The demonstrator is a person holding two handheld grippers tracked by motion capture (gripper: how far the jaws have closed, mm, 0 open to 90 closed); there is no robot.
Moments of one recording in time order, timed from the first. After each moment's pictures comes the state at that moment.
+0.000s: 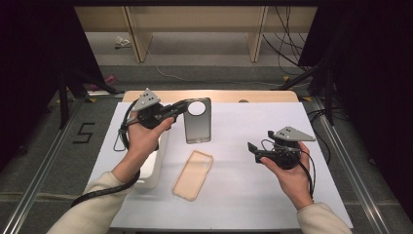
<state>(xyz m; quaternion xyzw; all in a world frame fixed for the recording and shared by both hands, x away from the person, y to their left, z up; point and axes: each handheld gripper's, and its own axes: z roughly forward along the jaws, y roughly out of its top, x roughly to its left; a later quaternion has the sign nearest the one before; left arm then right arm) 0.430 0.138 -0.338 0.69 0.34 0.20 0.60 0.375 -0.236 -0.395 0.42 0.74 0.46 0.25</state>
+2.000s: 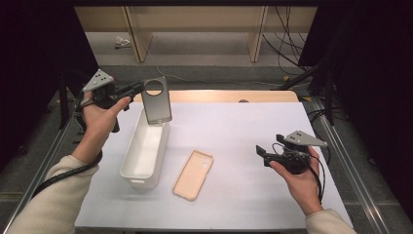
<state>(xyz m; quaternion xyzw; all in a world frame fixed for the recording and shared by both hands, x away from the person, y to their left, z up) 0.464 0.244 -0.312 0.67 0.38 0.27 0.58 0.363 -0.256 -0.396 0.43 0.73 0.46 0.25</state>
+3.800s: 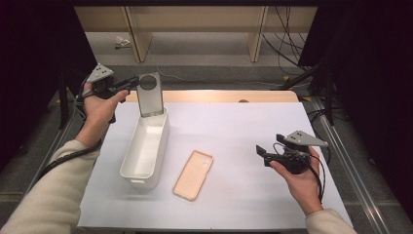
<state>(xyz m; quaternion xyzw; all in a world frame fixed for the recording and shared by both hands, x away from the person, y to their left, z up) 0.508 0.263 -0.327 0.68 0.39 0.29 0.55 0.363 -0.257 -0.397 0.43 0.73 0.47 0.25</state>
